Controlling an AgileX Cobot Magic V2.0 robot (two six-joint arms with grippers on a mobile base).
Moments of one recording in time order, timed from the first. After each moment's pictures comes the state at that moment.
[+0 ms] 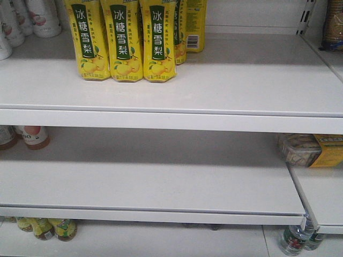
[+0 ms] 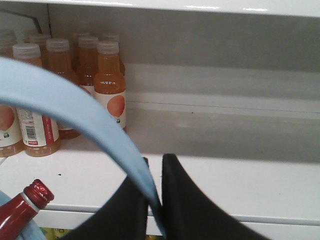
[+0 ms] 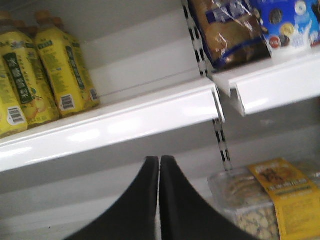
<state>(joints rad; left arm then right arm) 0.03 0.00 0.04 -0.06 0.17 -0.07 0.00 -0.01 0.03 -0.22 -0.14 0.51</state>
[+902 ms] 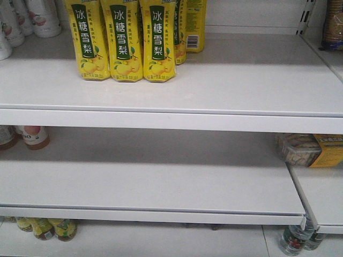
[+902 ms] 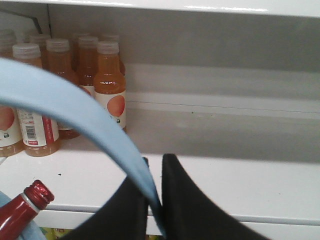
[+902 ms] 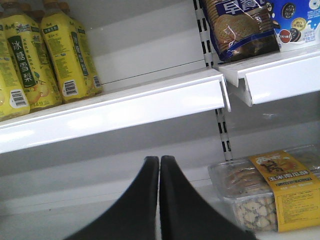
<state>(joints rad) 0.03 0.00 0.04 -0.06 0.17 -0.07 0.04 -0.01 0.03 -0.12 -0.08 0.40</state>
